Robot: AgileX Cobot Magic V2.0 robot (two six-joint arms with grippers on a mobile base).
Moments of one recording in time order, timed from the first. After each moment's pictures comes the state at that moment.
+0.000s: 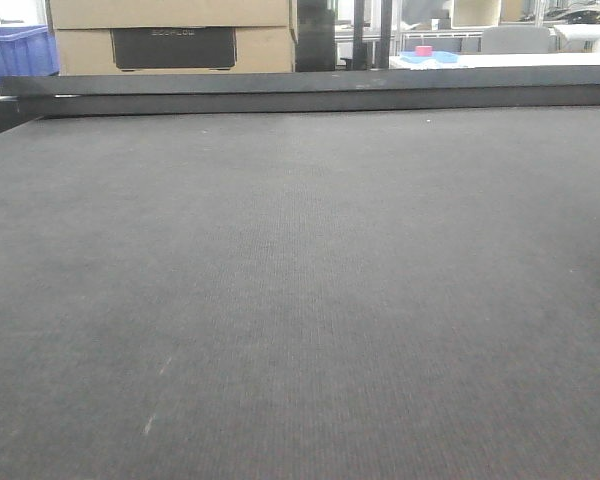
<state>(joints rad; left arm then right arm) 0.03 0.63 -0.76 -0.38 0.43 0.36 0.08 0.70 -0.82 0.07 0.60 -0.02</state>
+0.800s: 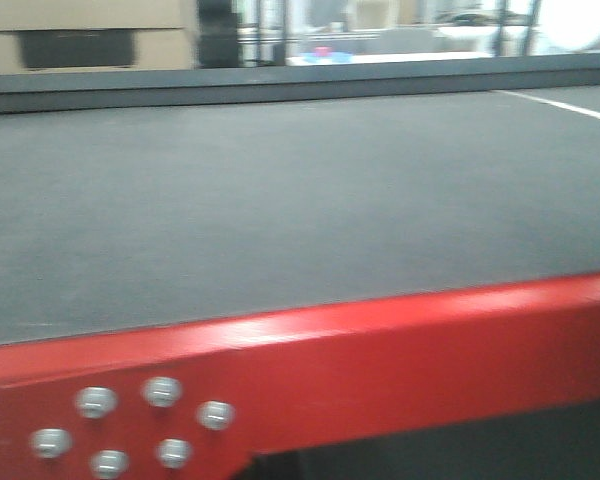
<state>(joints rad) 0.03 0.63 -0.76 -0.38 0.43 0.36 0.08 0.70 -0.82 0.07 0.60 -0.02</state>
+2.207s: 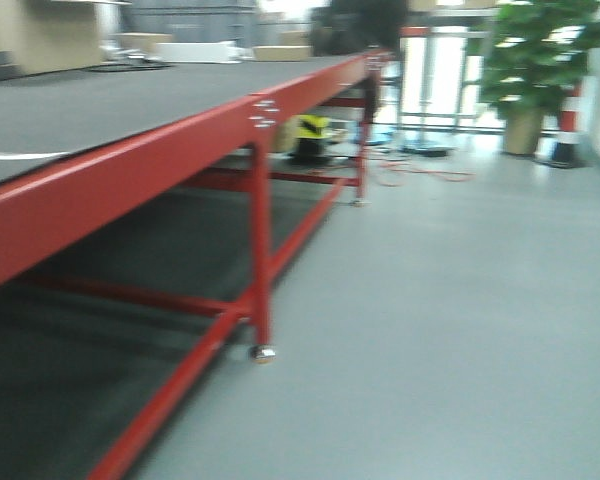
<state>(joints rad) 0.03 0.63 -0.76 -0.38 0.43 0.36 0.08 0.70 -0.82 0.07 0.60 -0.02</state>
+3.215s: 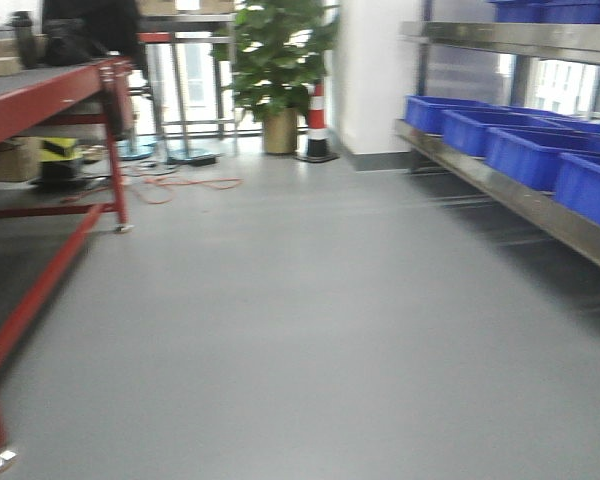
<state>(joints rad) 0.03 0.63 -0.76 -0.38 0.43 0.36 0.08 0.70 -0.82 0.07 0.60 -0.02</state>
